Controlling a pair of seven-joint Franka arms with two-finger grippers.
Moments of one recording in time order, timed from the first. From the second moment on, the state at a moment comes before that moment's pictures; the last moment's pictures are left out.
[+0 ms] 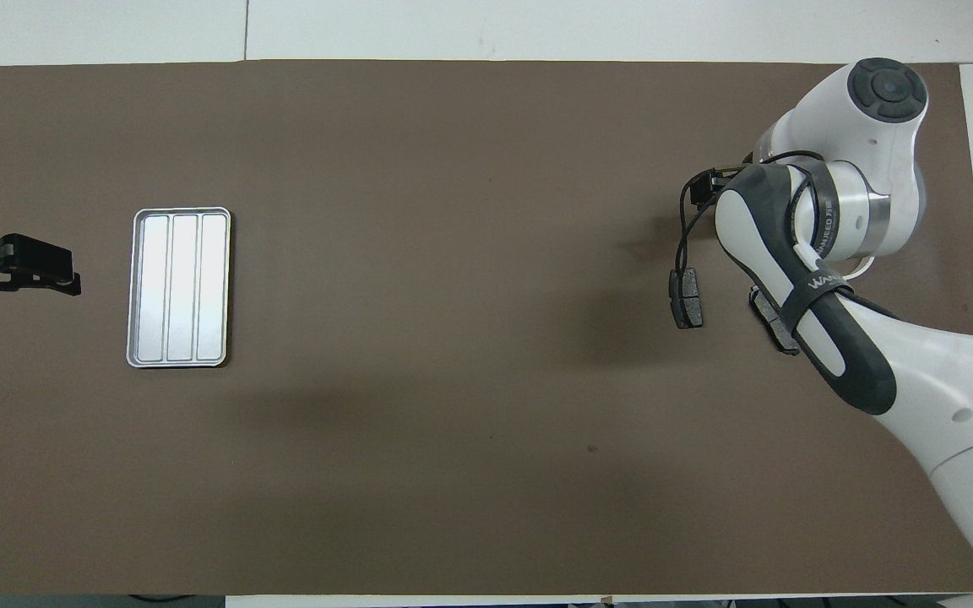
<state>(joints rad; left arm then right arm) -0.03 -0.04 0.00 -1.67 0.00 1.56 -0.15 0.10 0.58 -0.04 -1.55 0.01 2.12 0.09</state>
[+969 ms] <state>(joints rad) -0.03 -0.04 0.00 -1.67 0.00 1.56 -0.15 0.11 0.64 -0.05 -1.52 -0.02 2.19 0.18</state>
